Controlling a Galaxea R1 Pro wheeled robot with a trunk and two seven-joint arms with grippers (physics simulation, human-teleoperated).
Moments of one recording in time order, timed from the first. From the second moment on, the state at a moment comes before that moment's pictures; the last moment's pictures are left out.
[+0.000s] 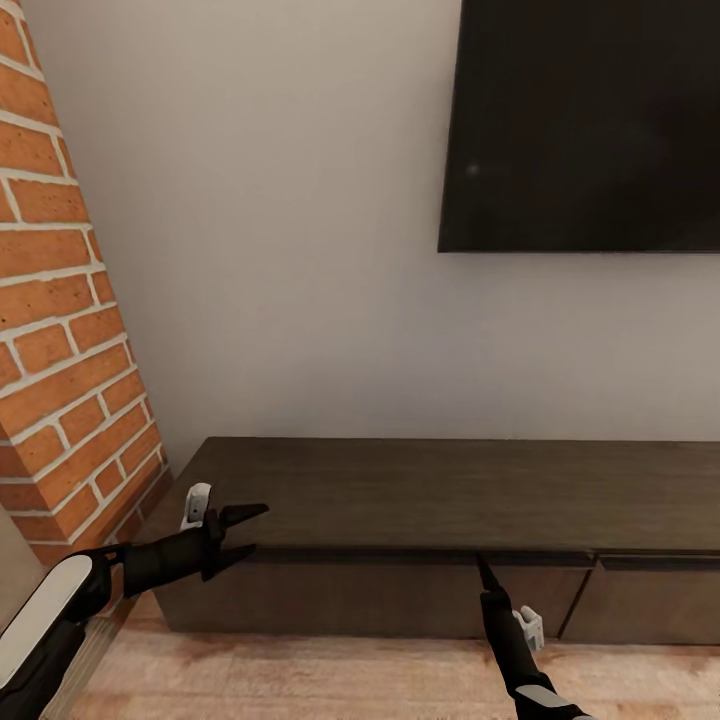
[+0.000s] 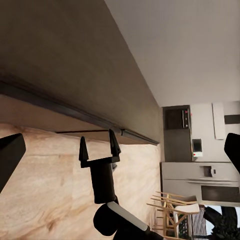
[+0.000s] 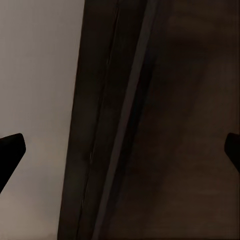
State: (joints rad) left arm -0.30 0.34 -0.04 -1.44 1.73 1.00 0.15; right arm -0.59 -0.01 0.47 0.04 -1.93 -0.15 0.91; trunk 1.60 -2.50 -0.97
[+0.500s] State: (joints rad) left arm -0.30 0.34 -0.04 -1.44 1.73 1.00 0.15; right arm -0.59 -0.01 0.47 0.04 -1.93 -0.15 0.91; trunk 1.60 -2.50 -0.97
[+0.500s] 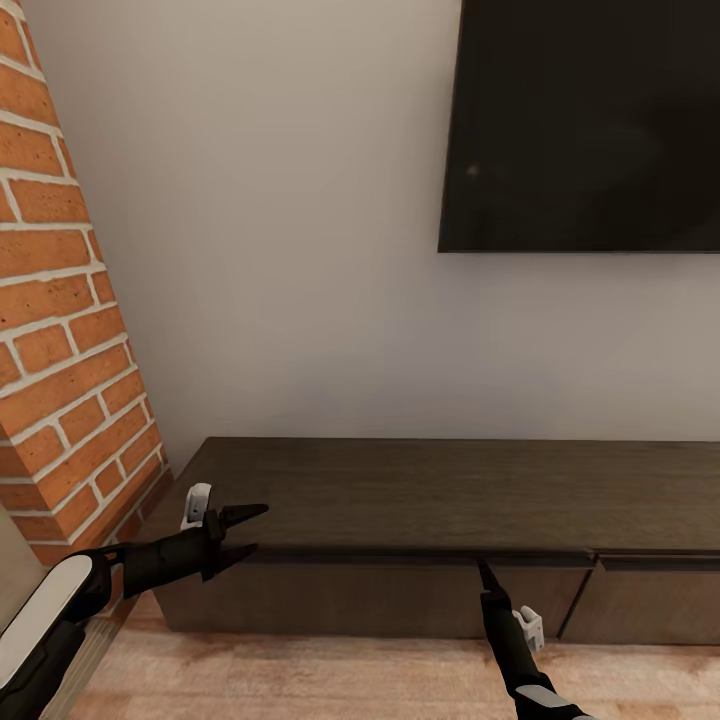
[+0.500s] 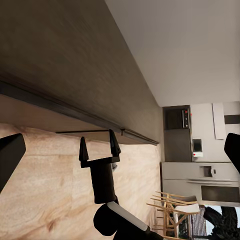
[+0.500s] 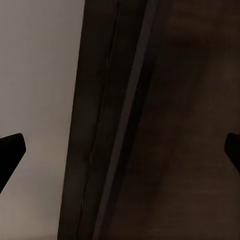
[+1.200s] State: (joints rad) left arm -0.30 0.34 -0.04 -1.44 1.73 1.00 0.15; right arm -0.59 -0.01 0.47 0.04 -1.93 -0.15 0.91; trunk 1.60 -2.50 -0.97
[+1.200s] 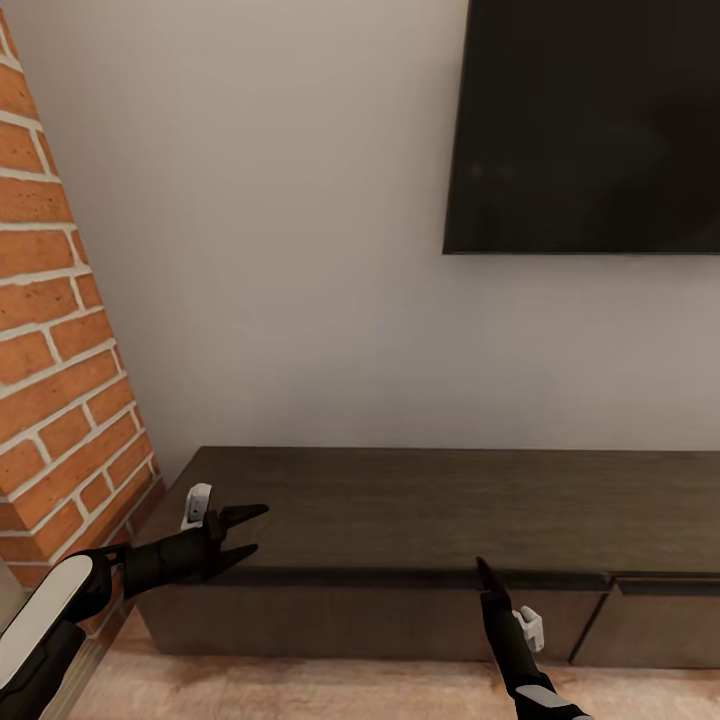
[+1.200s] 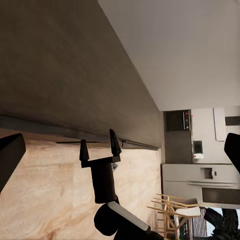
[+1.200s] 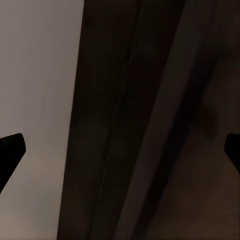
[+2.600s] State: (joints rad) left arm -0.30 0.34 -0.04 -1.44 1.73 1.00 0.15; right arm -0.59 -0.01 0.47 0.04 -1.93 -0.15 0.91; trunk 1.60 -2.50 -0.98
